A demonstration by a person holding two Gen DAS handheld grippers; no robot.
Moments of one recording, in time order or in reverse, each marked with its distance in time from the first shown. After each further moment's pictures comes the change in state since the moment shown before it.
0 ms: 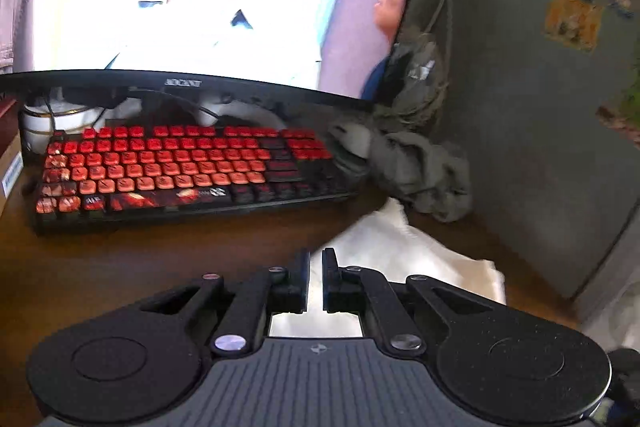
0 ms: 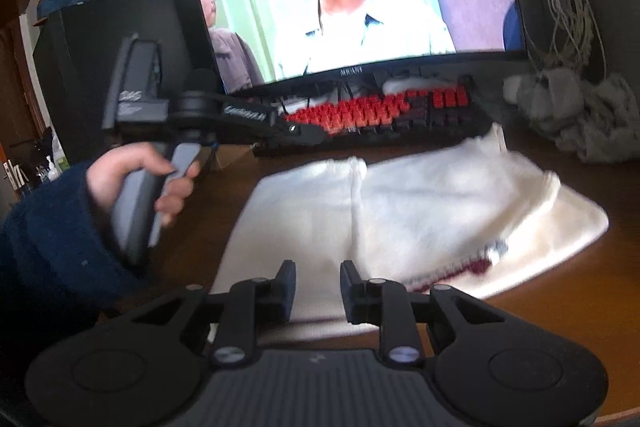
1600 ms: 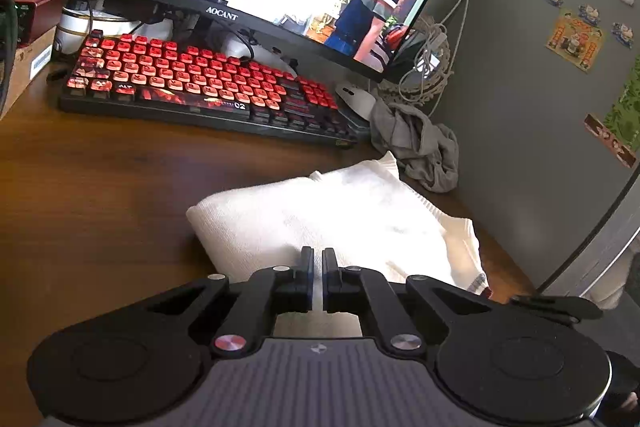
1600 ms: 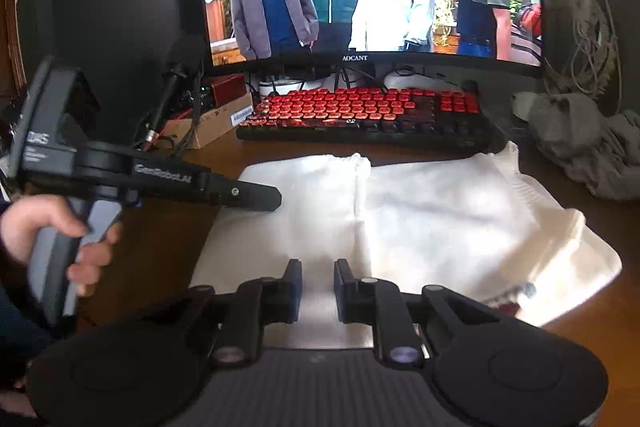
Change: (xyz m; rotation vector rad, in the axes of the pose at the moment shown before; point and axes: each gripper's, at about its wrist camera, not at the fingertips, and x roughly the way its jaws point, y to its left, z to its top) left arm -0.023 0.021 -0.054 -0.174 0.040 -0.039; right arm 0.039 0.012 0.015 -0.102 0.063 -0.095
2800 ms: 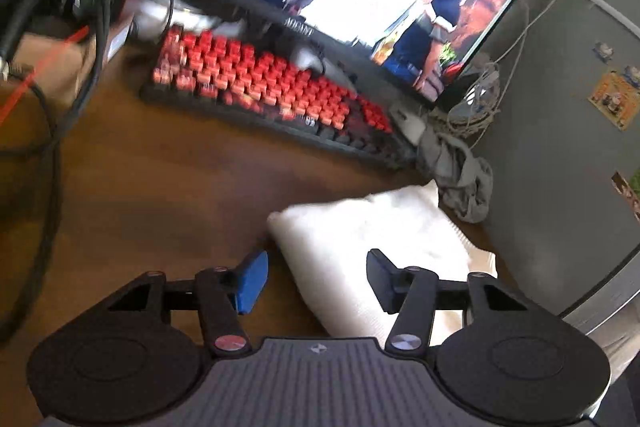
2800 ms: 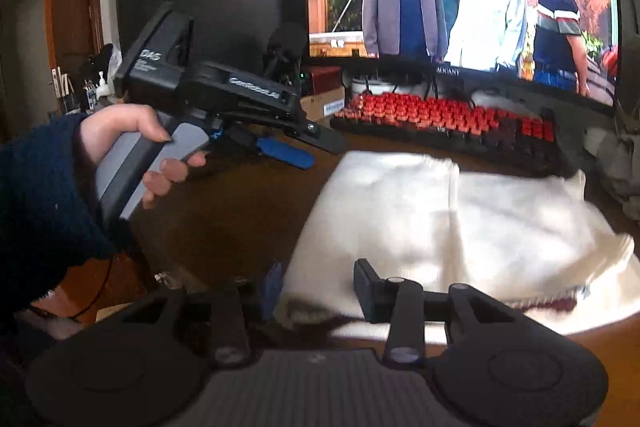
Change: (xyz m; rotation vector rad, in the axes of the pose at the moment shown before) left arm -0.031 0.028 0.009 -0.163 0.007 0.085; right arm -0.021 0.034 -0.027 -0.171 0.012 0.173
